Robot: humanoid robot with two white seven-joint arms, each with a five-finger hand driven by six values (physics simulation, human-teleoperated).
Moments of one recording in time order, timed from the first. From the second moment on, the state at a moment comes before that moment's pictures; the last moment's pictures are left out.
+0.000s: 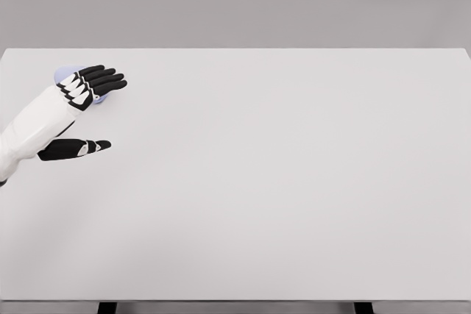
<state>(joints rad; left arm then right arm) -0.06 0.92 -0.29 -1.76 -0.33 -0.61 0.19 0.01 0.00 -0.10 0.05 -0.05 -0.08 0.09</state>
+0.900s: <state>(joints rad) -0.37 0.94 -0.20 -1.53 -0.21 -0.56 -0.57 0.01 0.00 -0.10 0.05 -0.05 -0.07 0.09</state>
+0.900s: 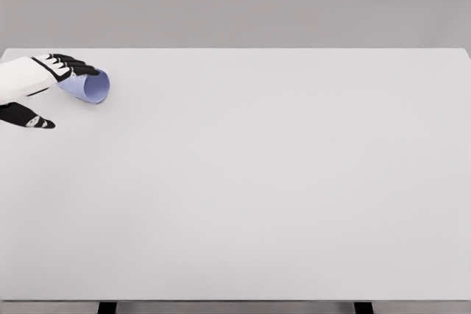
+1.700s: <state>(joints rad) -0.70 0.69 -0.39 -1.04 -0.45 -0.46 -0.61 0.01 0.00 -0.10 0.05 -0.05 -0.07 0.09</state>
